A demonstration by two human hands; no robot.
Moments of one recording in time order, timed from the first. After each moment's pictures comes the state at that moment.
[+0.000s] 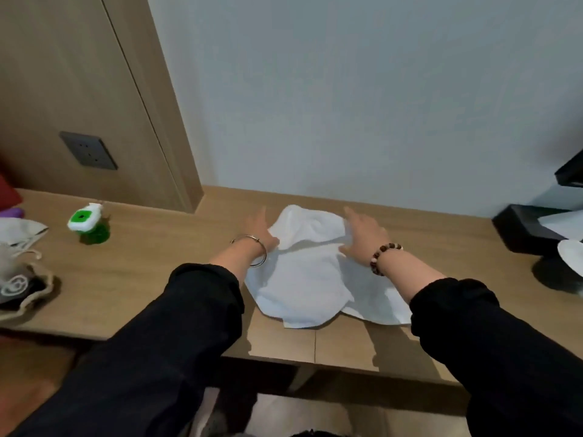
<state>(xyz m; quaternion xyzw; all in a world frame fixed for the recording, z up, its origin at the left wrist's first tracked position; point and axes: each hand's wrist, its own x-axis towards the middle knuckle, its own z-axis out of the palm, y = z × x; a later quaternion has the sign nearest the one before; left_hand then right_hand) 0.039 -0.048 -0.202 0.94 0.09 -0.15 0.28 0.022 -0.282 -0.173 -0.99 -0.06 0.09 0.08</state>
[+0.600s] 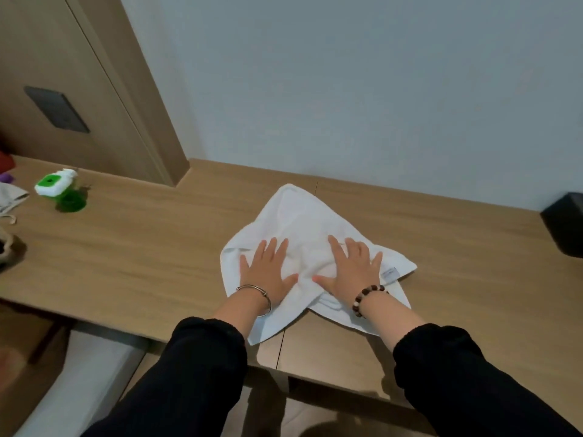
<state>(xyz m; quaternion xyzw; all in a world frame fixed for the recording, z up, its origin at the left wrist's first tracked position) -0.015 -0.129 -0.342 0.98 0.03 -0.14 0.12 0.007 -0.323 -0.321 -0.99 -0.10 0.11 0.06</state>
